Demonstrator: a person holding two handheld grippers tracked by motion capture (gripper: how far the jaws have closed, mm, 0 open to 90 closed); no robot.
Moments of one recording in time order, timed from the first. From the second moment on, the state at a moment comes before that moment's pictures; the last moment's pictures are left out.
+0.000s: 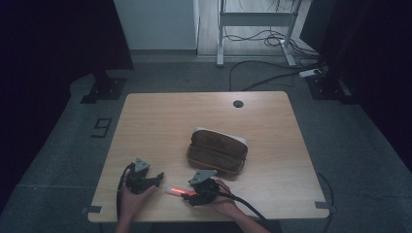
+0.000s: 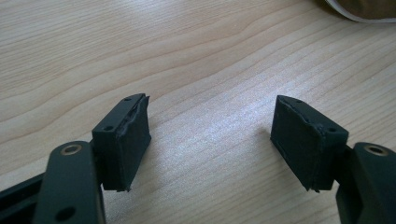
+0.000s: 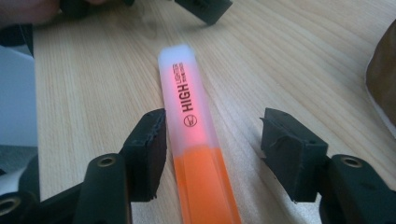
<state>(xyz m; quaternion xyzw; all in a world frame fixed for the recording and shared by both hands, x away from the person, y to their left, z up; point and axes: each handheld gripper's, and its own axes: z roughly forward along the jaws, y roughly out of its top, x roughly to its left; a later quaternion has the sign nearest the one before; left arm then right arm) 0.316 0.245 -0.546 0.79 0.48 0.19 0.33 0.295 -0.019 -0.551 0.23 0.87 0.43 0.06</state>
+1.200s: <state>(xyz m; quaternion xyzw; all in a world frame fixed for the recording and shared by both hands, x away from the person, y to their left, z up) 0.316 0.245 -0.546 0.79 0.48 0.19 0.33 0.296 -0.034 -0.535 0.21 0.87 0.44 0.07</state>
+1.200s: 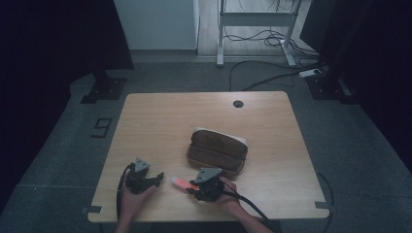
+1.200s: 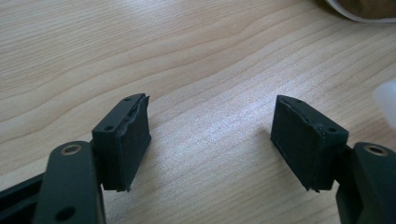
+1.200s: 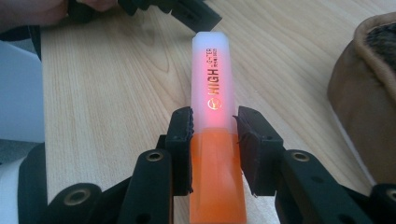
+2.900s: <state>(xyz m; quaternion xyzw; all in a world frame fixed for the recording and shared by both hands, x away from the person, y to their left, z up) 0.316 0.245 -0.546 0.79 0.48 0.19 0.33 0.322 -0.092 -0.477 0.25 0.82 0.51 0.10</state>
